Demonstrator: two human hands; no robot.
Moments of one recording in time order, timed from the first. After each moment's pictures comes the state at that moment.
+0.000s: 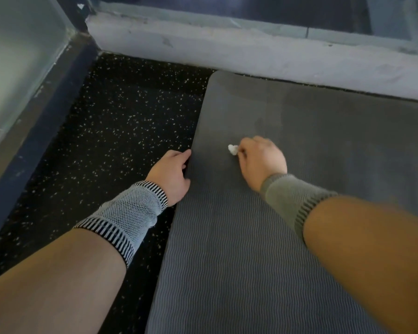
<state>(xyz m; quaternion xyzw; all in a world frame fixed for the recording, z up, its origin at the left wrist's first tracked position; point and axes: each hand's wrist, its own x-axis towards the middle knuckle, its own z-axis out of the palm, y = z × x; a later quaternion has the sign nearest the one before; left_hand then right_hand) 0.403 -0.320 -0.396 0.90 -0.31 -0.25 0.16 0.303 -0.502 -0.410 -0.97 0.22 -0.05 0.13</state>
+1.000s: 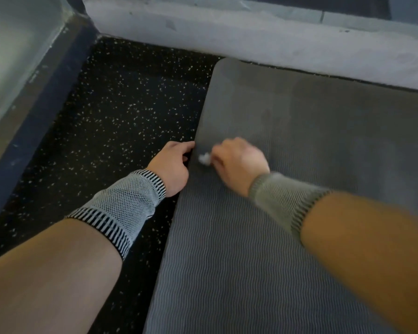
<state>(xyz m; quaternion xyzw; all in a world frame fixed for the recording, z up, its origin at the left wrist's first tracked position) 0.408 -0.326 -0.393 0.89 -0.25 -0.32 0.22 0.316 -0.467 -0.405 -0.98 0.08 0.00 0.16</state>
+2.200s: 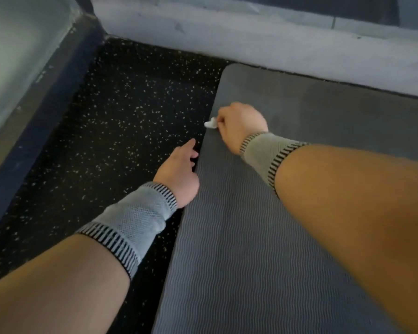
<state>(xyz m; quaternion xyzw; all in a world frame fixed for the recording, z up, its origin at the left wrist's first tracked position) 0.401 -0.326 -0.405 0.89 -0.19 -0.30 0.28 0.399 -0.497 -0.406 -0.98 0.16 0.03 0.12</state>
